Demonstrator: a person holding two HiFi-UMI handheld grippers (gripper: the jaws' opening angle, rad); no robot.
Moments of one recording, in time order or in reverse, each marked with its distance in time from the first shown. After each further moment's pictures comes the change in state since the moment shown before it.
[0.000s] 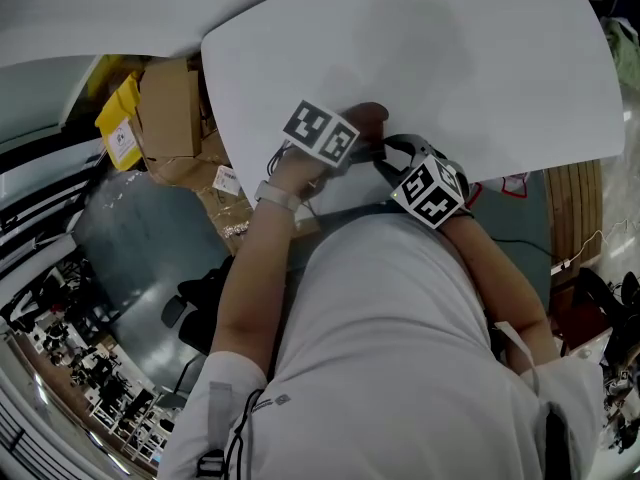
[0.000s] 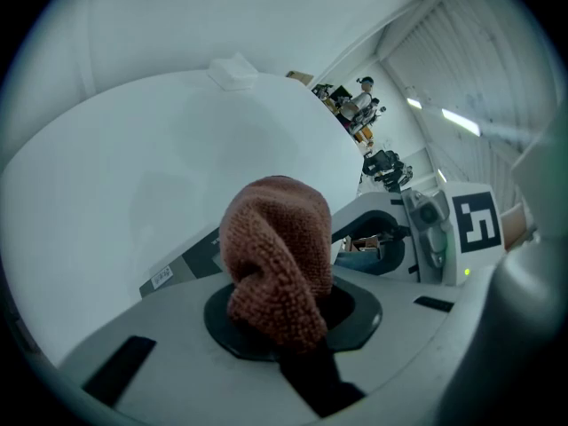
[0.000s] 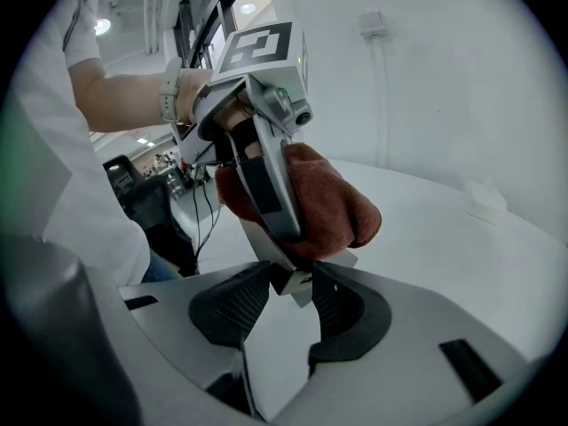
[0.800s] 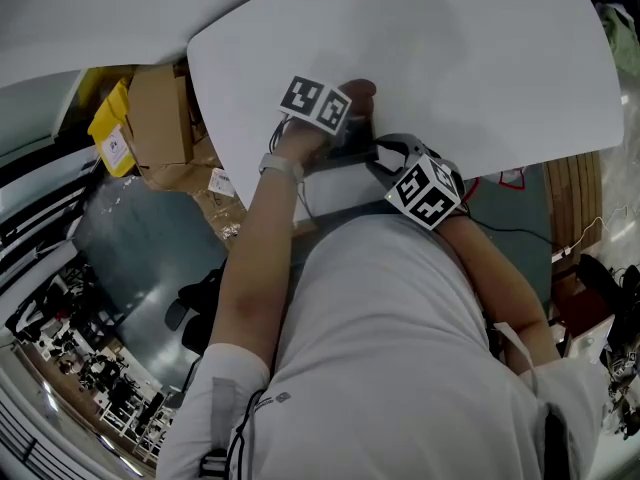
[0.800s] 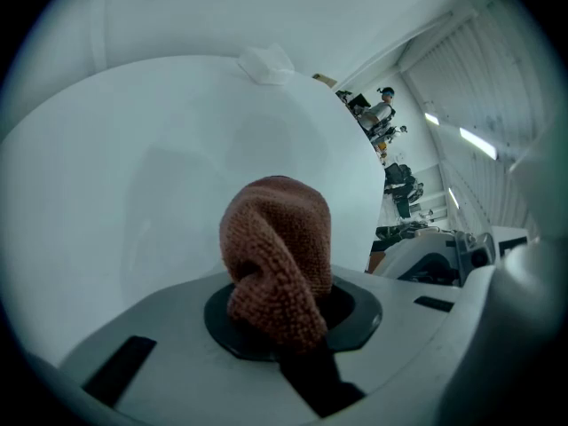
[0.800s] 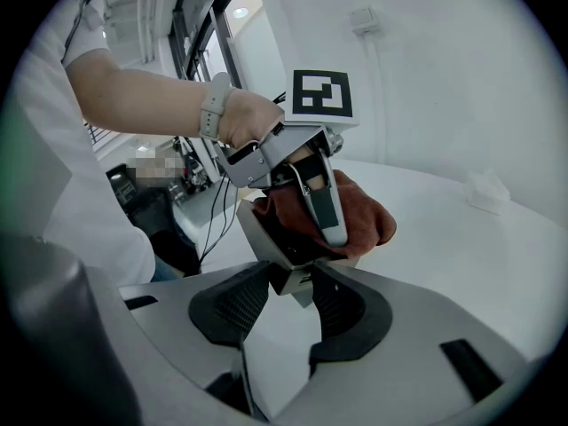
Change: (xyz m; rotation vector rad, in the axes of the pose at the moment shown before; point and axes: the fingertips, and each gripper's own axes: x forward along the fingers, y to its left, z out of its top) left arm 0.030 0.052 0.033 -0.120 -0.013 0.014; right arm 0.003 0.000 -0.001 0.041 -0.009 0.029
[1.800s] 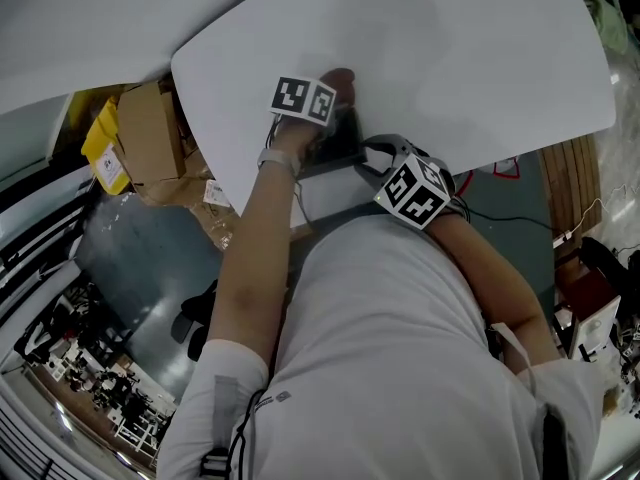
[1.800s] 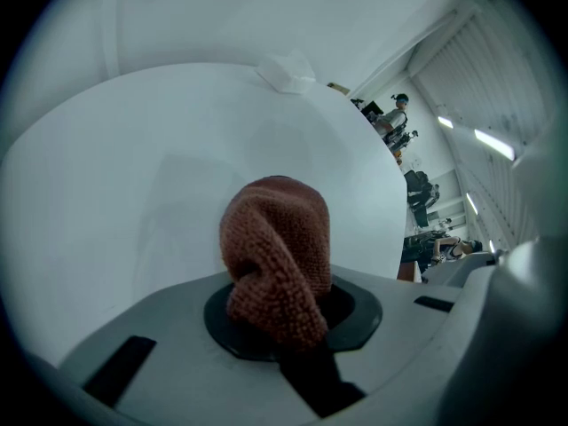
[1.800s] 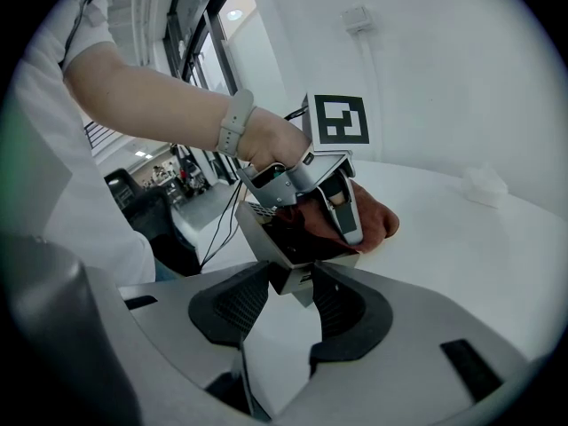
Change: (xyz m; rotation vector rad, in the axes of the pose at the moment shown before) left arm 0.017 0.035 0.024 -0.028 -0.072 0.102; right arm 0.002 0.001 -0.001 0.029 -0.006 -0.004
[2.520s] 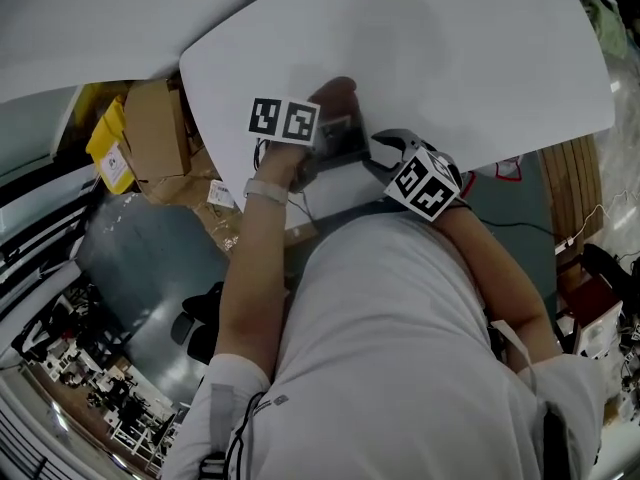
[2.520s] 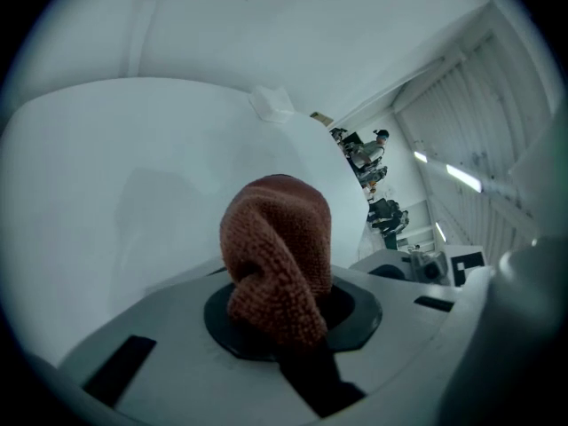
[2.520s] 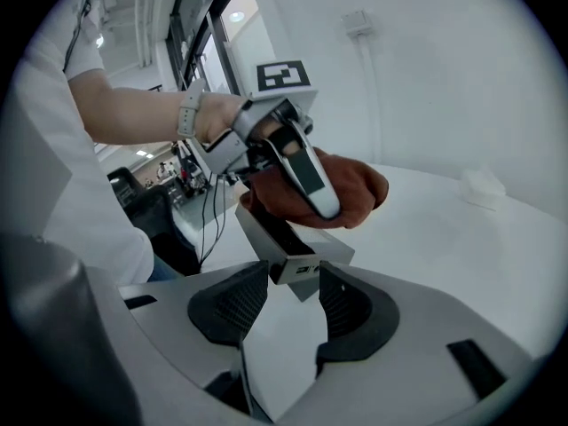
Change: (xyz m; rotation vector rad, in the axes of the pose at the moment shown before) left arm -0.057 -0.048 -0.016 -0.073 -0.128 -0.195; right arm -0.006 -0.003 -0.005 -0.013 -0.010 0.002
